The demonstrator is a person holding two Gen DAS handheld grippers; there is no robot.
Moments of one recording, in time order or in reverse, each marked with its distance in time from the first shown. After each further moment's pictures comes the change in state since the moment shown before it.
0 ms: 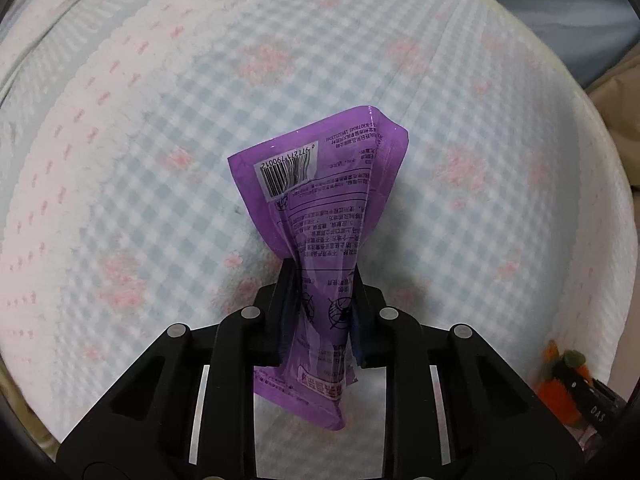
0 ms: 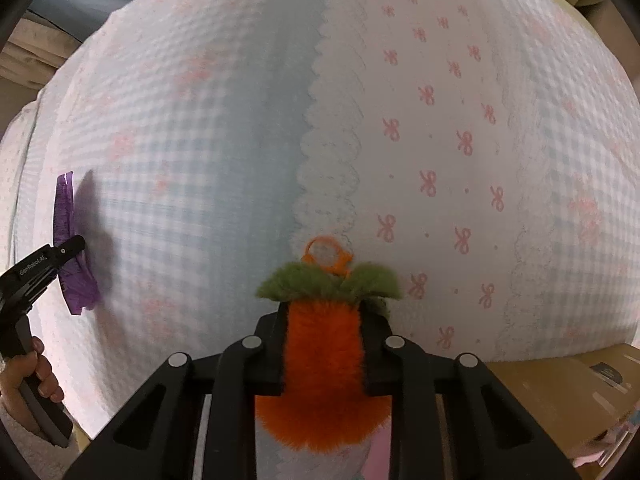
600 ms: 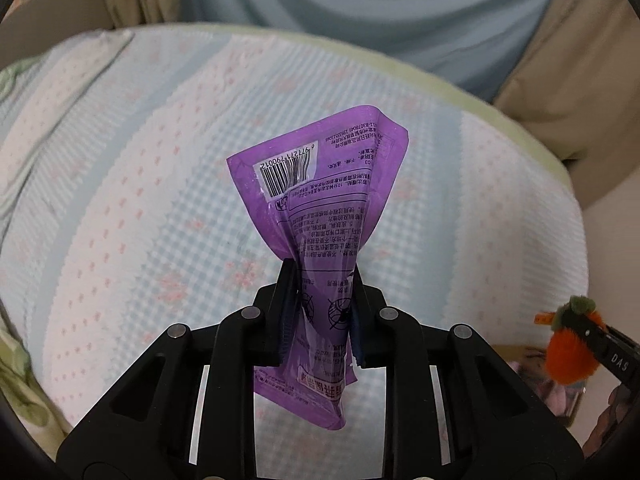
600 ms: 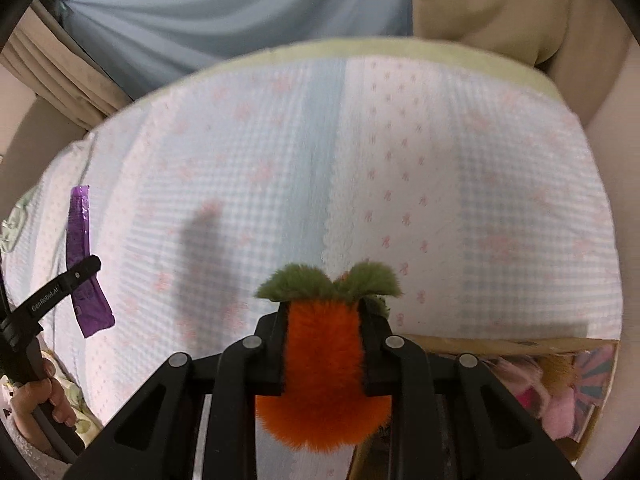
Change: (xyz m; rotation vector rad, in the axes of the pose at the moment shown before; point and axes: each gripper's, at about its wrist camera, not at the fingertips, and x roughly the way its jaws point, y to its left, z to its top) left arm -0.179 -0.050 -0.036 0.174 -0.203 -0.077; right arm -0.173 -0.008 -0.041 -0.010 -0.275 0.063
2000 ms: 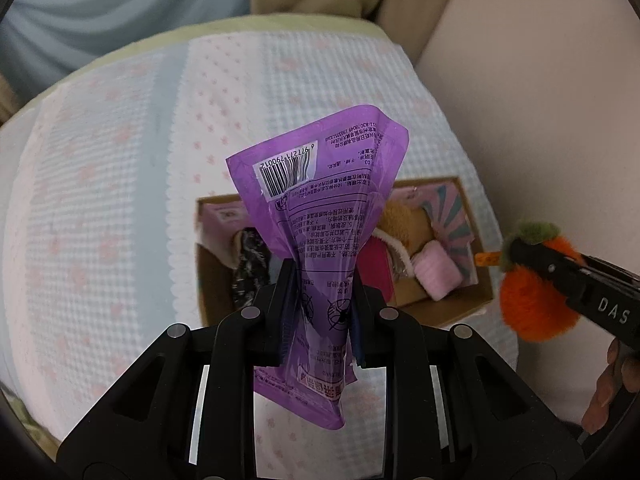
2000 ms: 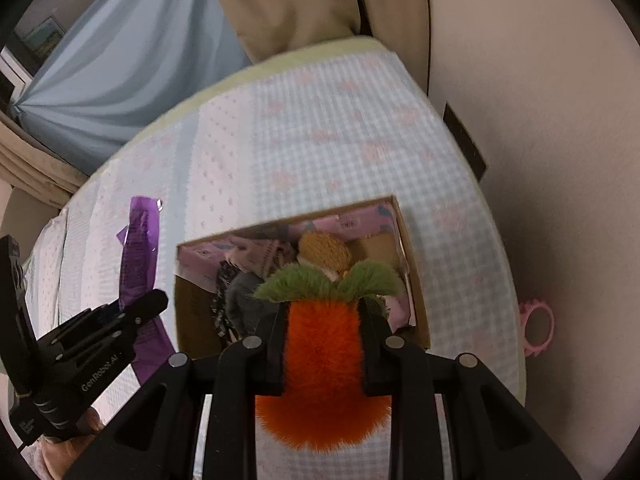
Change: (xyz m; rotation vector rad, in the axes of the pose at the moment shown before) left arm -0.089 -0.344 -0.207 0.484 0.109 -0.240; right arm -0.147 -0.230 -0.156 0.291 -0.063 -0.071
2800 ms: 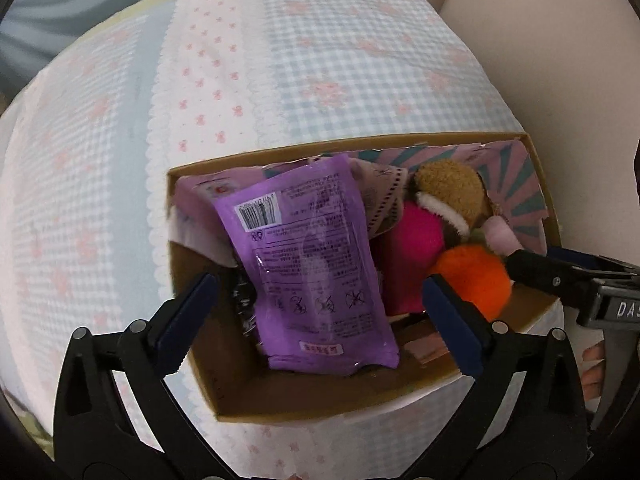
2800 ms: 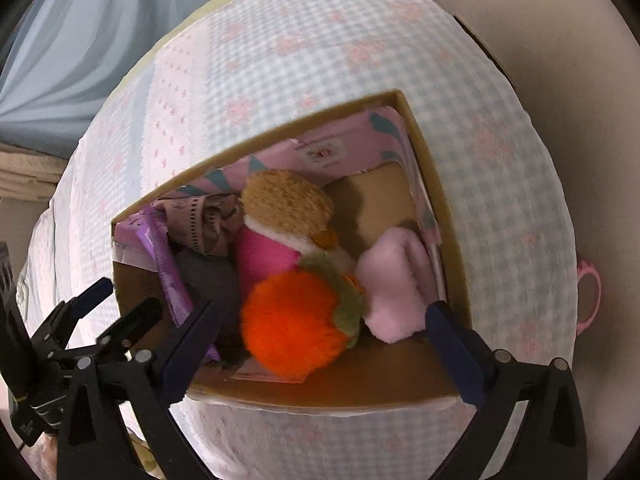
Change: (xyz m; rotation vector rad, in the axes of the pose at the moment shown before) left arm 0.103 0.015 -0.004 0.051 0.140 0.046; right arm 0.118 -0.037 -0.004 0.095 0.226 0.045
